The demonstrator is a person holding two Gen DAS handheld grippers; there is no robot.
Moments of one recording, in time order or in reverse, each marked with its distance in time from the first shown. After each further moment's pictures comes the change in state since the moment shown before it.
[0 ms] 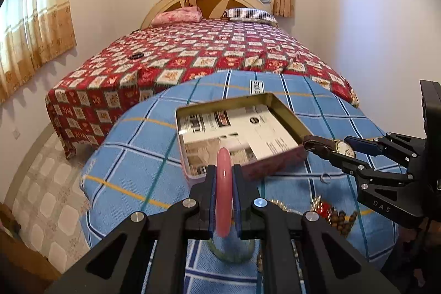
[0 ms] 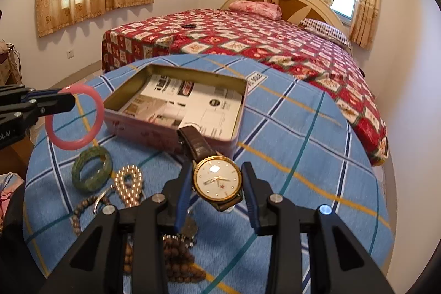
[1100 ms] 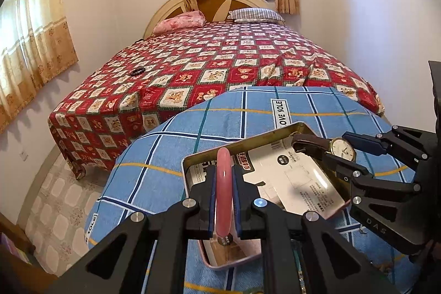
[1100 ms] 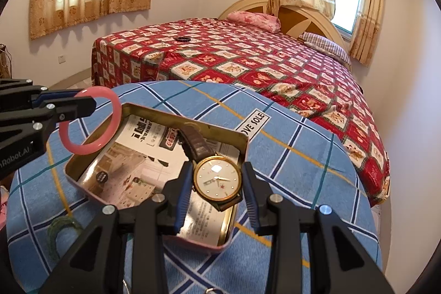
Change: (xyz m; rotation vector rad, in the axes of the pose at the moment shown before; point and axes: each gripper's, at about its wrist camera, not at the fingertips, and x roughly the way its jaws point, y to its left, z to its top) left arm 0.078 0.012 0.064 0.066 -0.002 0.071; right arm 0.059 -0.004 0.062 -0.027 -0.038 -0.042
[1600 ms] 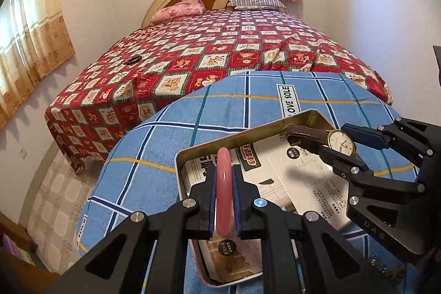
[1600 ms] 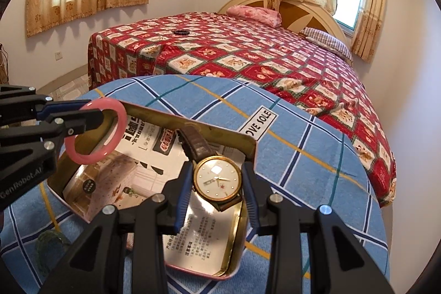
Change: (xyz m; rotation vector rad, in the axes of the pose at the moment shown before) left arm 0.038 -0.001 -0.003 0.010 0.066 0.006; right arm 0.027 0.005 0.003 -0.008 0.029 -0.004
